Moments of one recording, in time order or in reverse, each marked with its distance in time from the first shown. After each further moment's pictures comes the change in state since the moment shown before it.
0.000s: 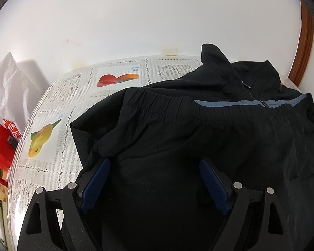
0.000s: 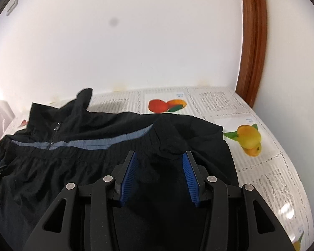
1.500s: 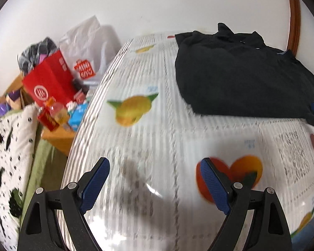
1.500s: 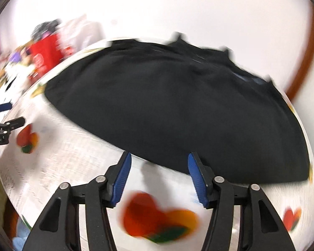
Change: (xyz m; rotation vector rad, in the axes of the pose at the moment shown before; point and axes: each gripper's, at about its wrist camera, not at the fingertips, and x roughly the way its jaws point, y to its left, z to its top) left arm -0.185 0.086 -0.216 -0.034 0.057 0.170; right arm -0.169 0.227 -0.180 -0.496 0.161 0.231
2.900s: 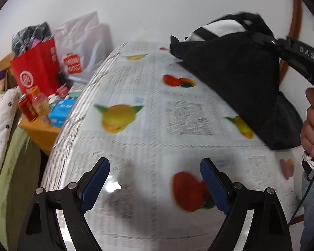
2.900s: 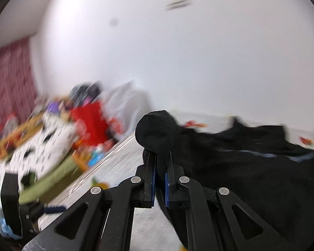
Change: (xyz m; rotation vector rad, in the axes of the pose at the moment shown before) left arm -0.015 0.007 0.011 -0.128 -0.064 -0.215; right arm -0.042 -0.018 0.119 0.238 -0.431 0.201
